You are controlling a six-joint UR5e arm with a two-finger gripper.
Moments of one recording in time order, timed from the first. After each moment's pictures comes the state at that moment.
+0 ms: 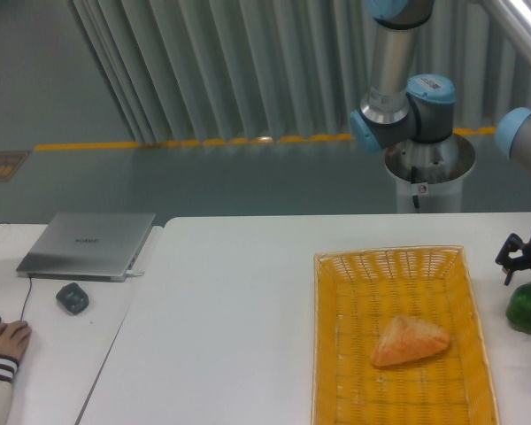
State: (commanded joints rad) arm 2.66 -1.90 -1.69 -1.17 1.45 1.06
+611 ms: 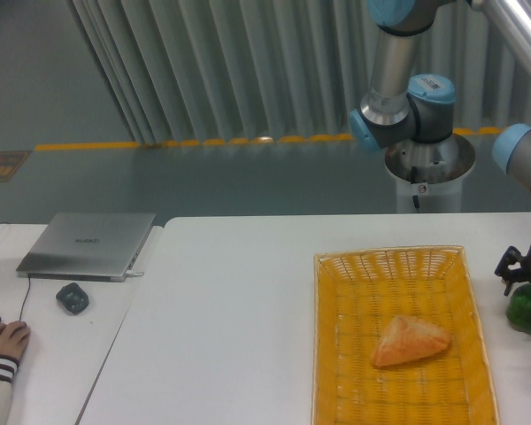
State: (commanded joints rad) arm 2.64 -1.94 -1.69 -1.14 1.49 1.07
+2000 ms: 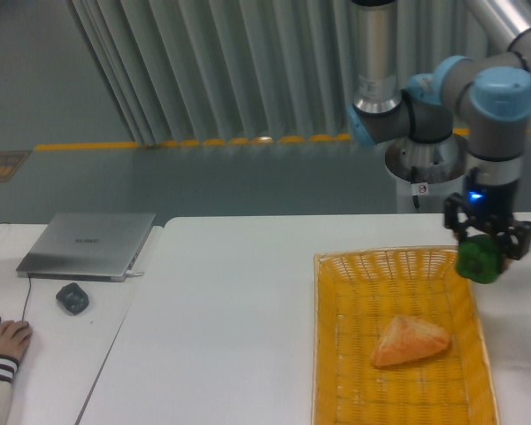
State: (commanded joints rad) arm 2.34 -1.68 -1.68 -1.23 1.51 0.95
